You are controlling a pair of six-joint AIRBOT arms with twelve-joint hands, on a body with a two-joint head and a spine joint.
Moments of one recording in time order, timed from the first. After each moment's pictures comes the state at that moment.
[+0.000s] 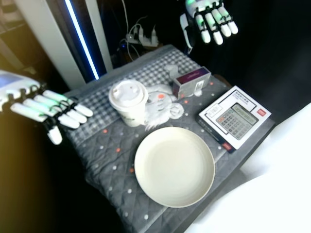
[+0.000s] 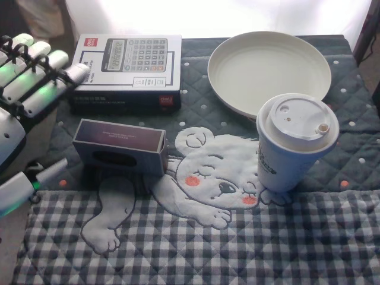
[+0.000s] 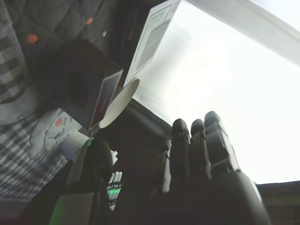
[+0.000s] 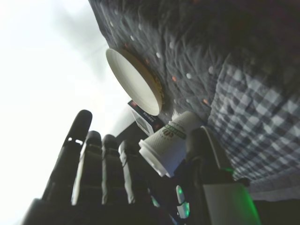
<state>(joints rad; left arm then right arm) 0.88 -0.71 0.72 -0.30 -1.32 1.73 -0.95 -0.57 0.73 0.22 1.29 -1.43</state>
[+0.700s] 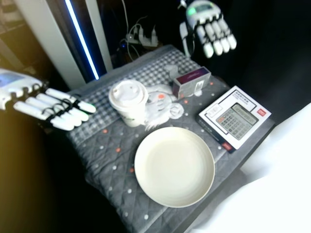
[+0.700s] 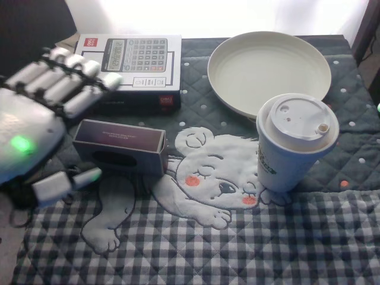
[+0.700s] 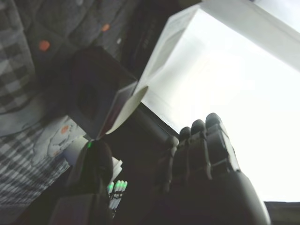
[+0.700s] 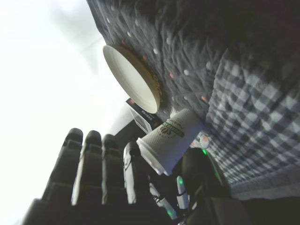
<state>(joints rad) 0.69 -0.86 0.84 -0.34 -1.05 1.73 -0.95 -0.58 0.73 0.22 1.29 -1.44</state>
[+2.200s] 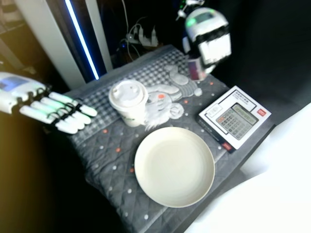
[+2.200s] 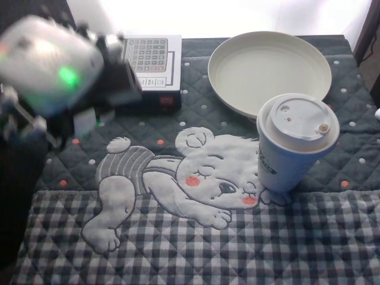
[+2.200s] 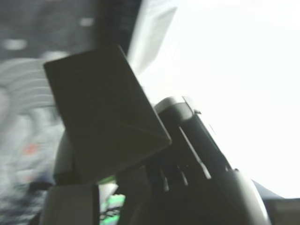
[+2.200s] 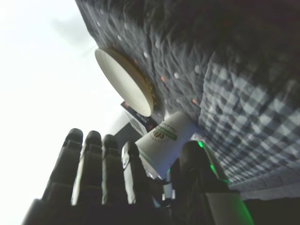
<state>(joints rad) 0.39 -0.93 0.90 -0.46 -0.97 2.05 -0.95 -0.62 0.75 0.22 1.26 -1.44</state>
